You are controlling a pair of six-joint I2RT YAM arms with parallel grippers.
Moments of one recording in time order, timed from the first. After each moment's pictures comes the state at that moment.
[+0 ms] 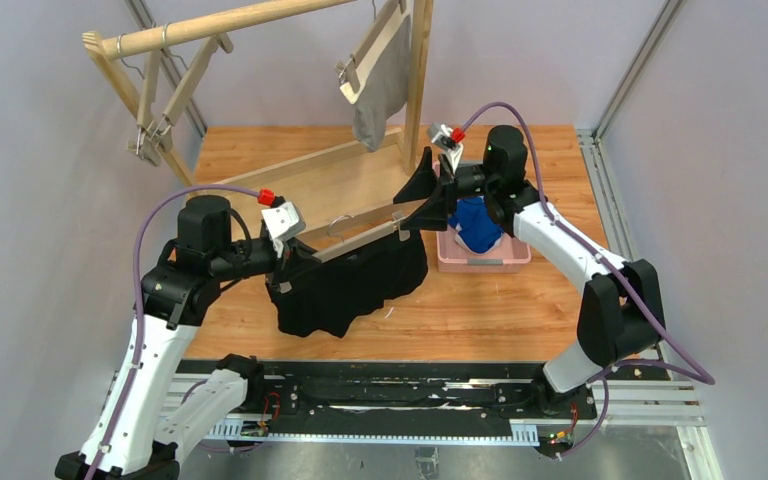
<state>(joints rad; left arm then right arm) -0.28 0.79 1.10 -0.83 0.73 0.37 0.41 1.55 1.20 0.33 -1.38 0.25</state>
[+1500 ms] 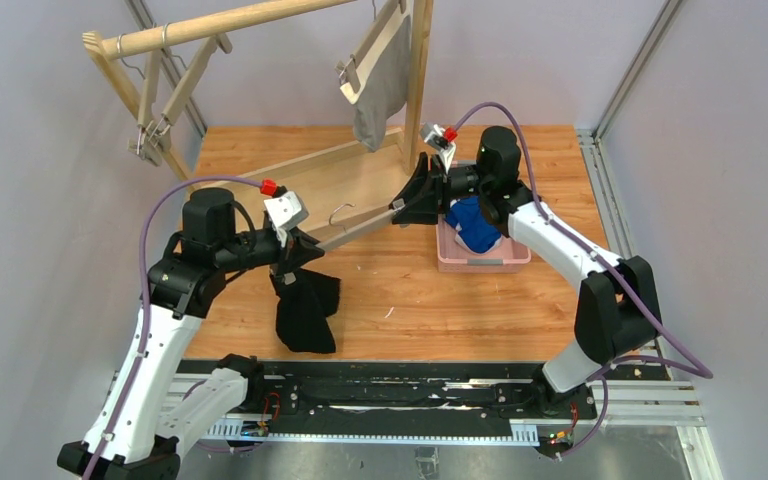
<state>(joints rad) -0.28 0.83 1.10 -0.76 0.71 0.33 0.44 1.58 1.21 0.37 -1.36 0.31</state>
